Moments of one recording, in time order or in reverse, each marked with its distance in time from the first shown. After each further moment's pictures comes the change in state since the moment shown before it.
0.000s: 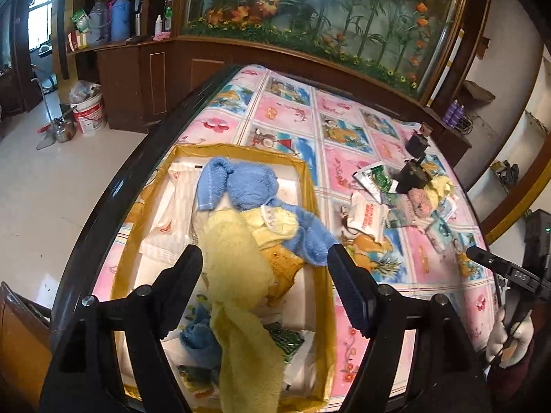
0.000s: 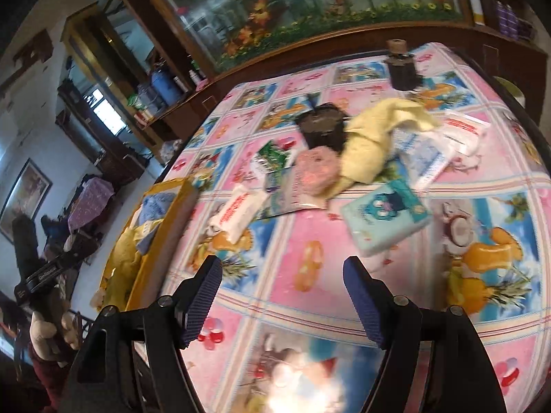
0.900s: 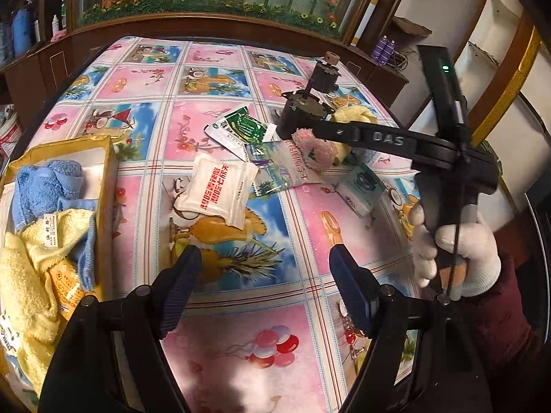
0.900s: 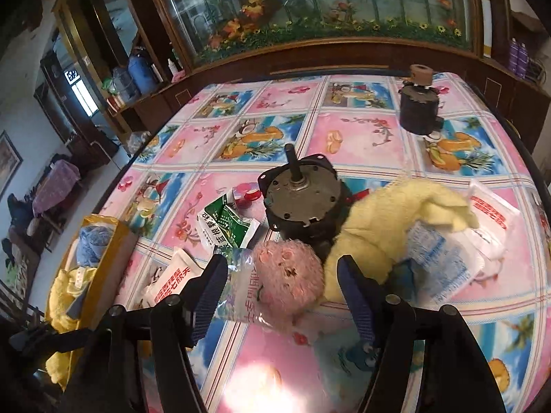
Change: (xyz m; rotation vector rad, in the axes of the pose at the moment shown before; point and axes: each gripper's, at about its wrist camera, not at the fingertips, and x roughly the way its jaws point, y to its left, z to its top) left arm 0.079 -0.140 -0.008 0.212 0.183 -0.211; right arm 0.108 0.015 0.089 -0.143 0.029 -0.155
